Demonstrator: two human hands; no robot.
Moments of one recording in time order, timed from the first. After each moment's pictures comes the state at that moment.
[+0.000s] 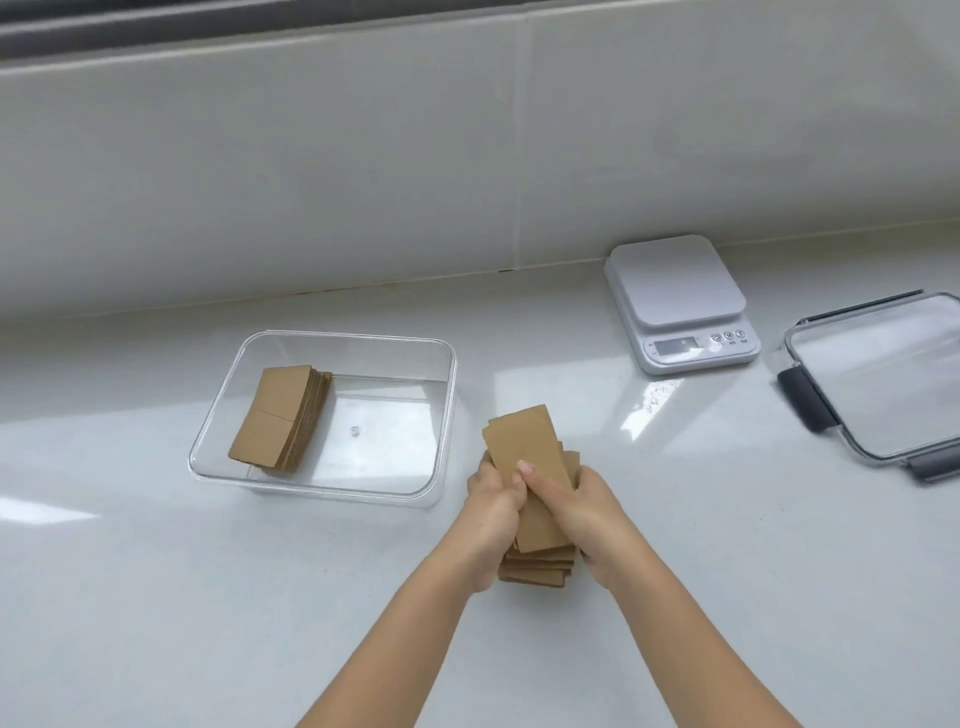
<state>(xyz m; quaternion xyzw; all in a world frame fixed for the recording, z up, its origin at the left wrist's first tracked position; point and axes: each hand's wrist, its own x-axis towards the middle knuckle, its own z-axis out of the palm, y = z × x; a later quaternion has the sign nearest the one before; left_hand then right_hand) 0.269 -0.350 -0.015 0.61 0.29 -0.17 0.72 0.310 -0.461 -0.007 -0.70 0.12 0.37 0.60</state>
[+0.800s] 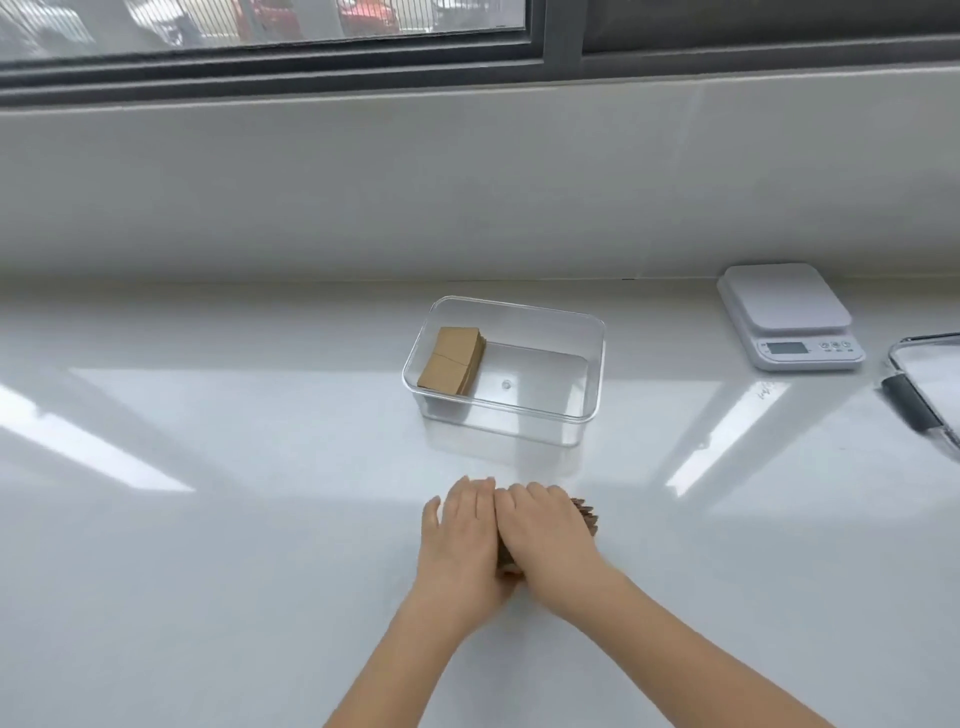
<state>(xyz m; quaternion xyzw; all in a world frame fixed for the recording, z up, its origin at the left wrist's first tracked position) 0.070 -0.245 0.006 0.98 0.15 -0.08 0.14 0.141 -0.333 0.023 -0.89 -0.44 0.08 0.00</state>
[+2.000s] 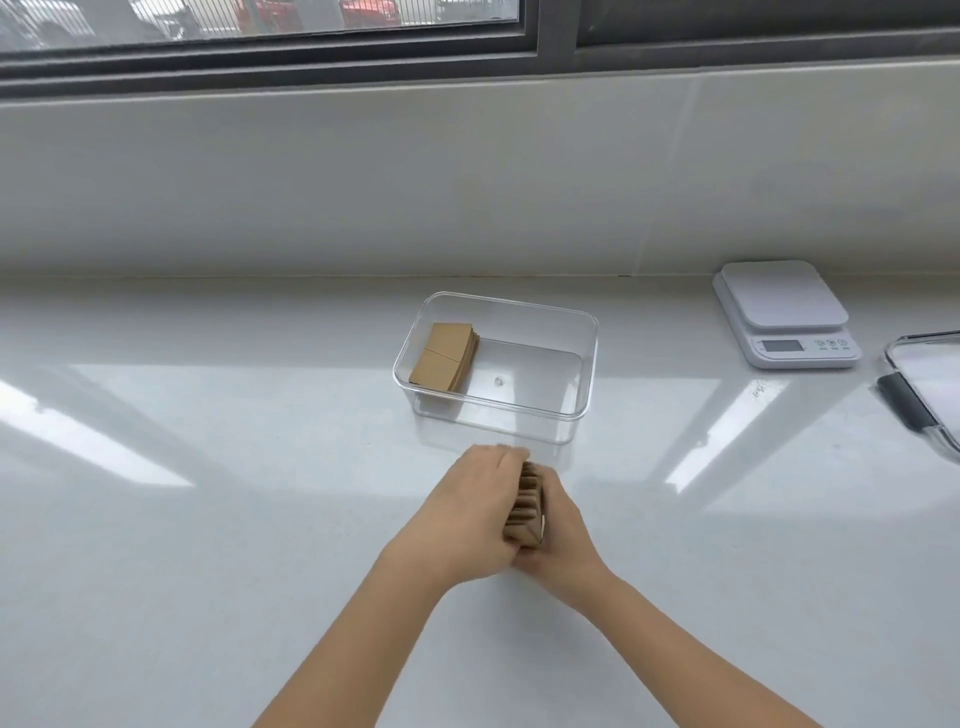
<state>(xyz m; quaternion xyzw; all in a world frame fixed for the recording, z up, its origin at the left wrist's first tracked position) 0.104 -0.243 0.053 0.97 0.00 -0.03 0.22 0.150 -0.362 -0.016 -0.76 -0.22 0.25 0.56</state>
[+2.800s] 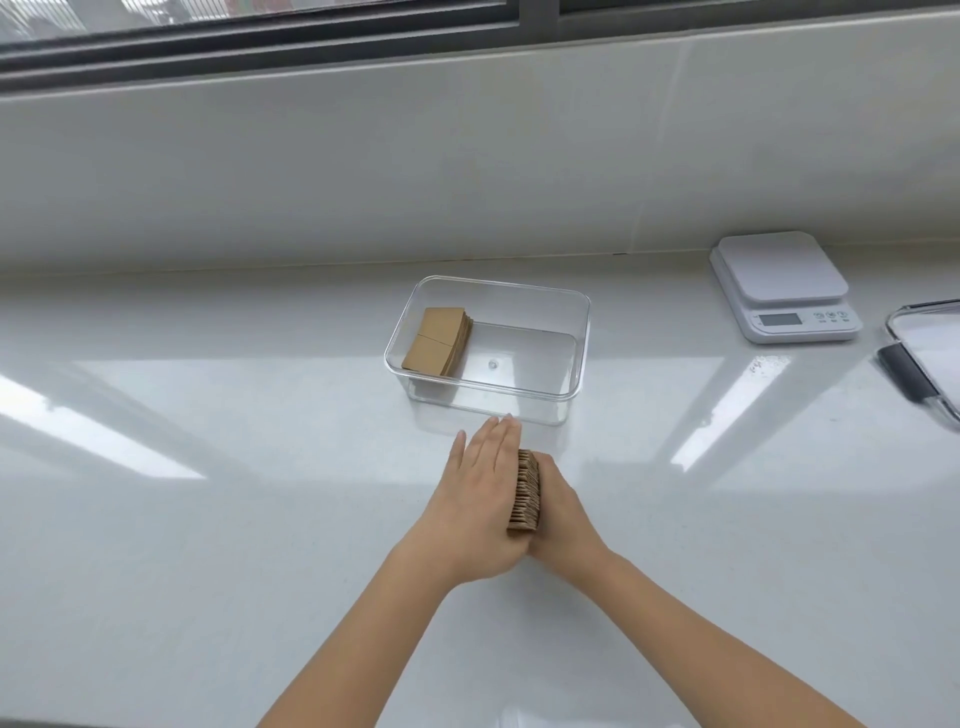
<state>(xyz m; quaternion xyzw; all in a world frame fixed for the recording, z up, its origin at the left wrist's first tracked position) 0.100 -0.255 0.029 0.99 0.00 -0.03 0.14 0.158 -0.369 -0.031 -0.78 -0.24 0.22 0.53</state>
